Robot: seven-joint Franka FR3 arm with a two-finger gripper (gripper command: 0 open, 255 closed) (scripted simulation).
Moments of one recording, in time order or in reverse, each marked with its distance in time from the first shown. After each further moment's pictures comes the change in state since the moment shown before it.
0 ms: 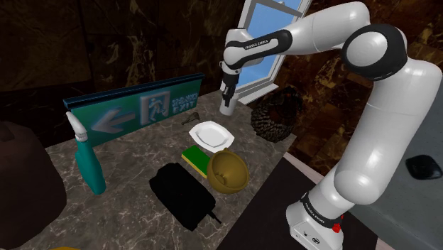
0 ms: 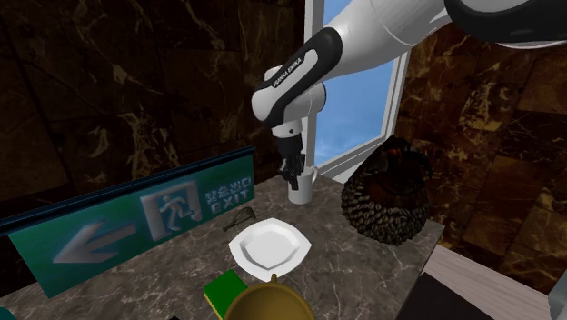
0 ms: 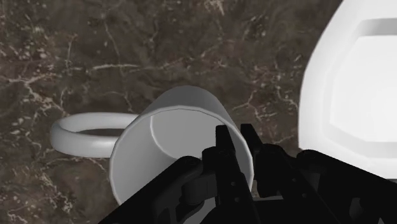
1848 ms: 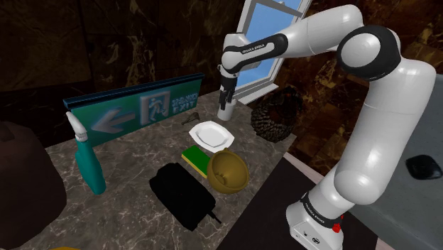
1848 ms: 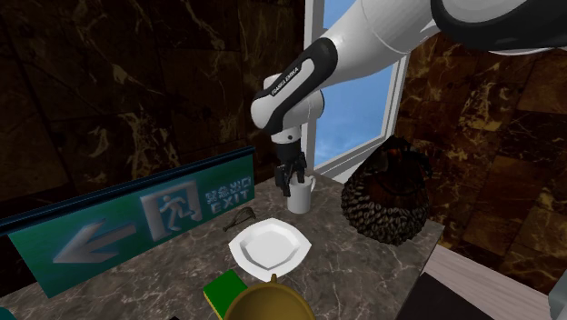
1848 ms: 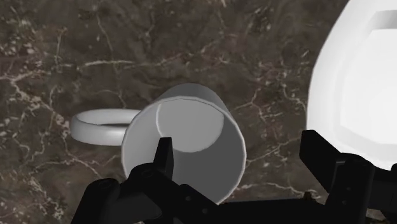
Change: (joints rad) arm 0.001 0.033 0.001 -0.003 0.000 0.034 0.006
